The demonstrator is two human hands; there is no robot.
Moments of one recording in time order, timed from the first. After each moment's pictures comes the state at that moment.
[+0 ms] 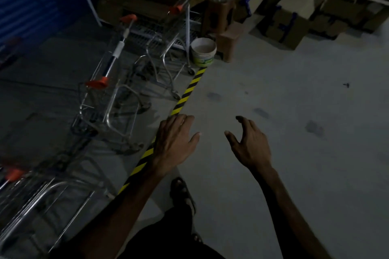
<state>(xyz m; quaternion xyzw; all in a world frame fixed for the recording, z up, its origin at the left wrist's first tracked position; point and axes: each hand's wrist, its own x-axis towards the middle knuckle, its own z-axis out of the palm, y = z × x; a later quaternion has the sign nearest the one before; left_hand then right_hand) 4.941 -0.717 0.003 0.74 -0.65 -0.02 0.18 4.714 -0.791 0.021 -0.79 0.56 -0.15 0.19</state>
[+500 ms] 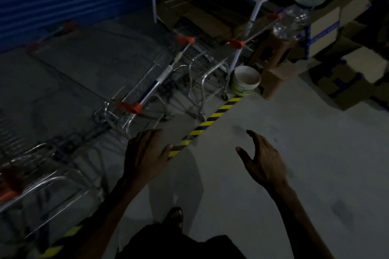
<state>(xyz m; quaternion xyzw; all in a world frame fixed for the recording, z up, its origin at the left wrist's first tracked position) 5.120 -0.762 -0.030 0.88 -0.42 0.02 0.21 4.864 -0.982 0.034 -0.90 0.41 -0.06 0.16</state>
